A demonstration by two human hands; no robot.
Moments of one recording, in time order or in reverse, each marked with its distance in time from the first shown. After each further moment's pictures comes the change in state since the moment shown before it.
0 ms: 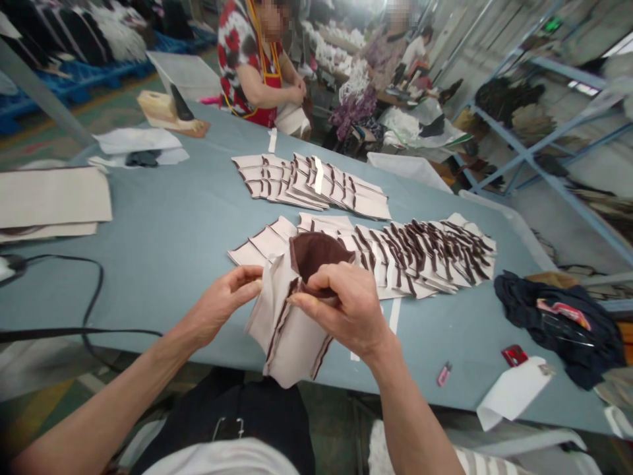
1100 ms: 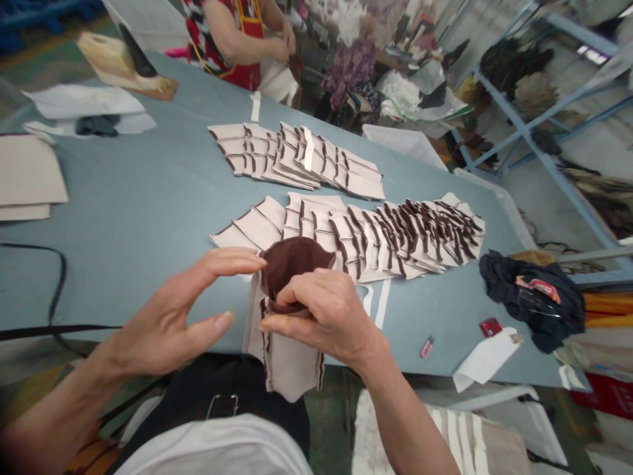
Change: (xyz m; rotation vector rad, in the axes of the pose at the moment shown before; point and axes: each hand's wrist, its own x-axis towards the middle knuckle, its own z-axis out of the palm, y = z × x) left_hand -0.023 0.049 0.002 0.614 -0.245 0.617; right_hand -0.016 0.001 0.004 0.142 -0.212 0.089
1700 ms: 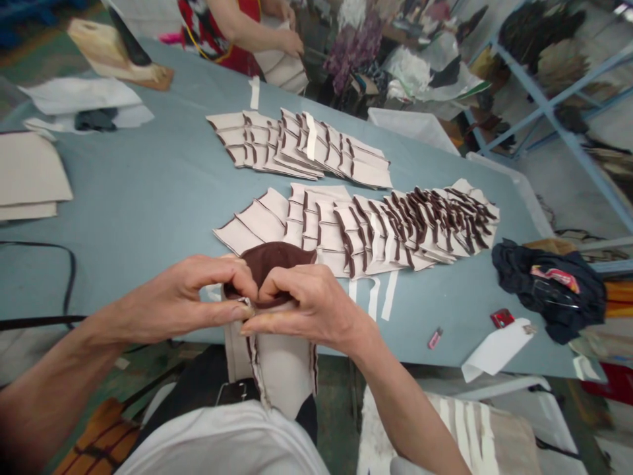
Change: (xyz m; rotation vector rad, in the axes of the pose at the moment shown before) left_hand 0.032 -0.001 -0.017 -0.206 -0.316 -0.178; right_hand 0.007 0.011 0.021 0.279 -0.112 0.113
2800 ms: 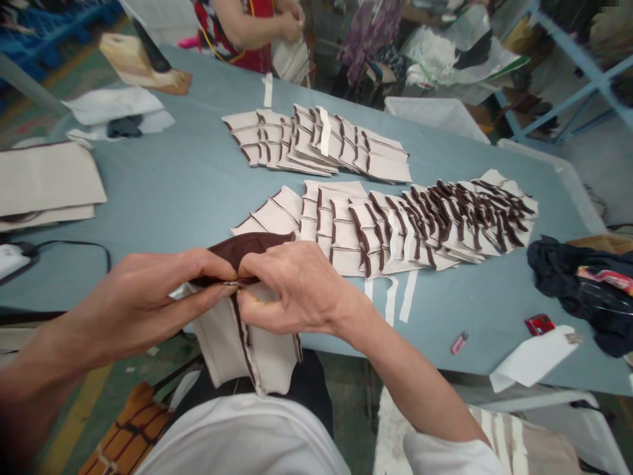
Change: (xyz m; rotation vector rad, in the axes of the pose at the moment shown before) left_hand -0.034 0.007 -0.018 0.414 0.232 0.034; right_hand 0.041 -0.003 0.013 -0.235 -0.127 -0.059
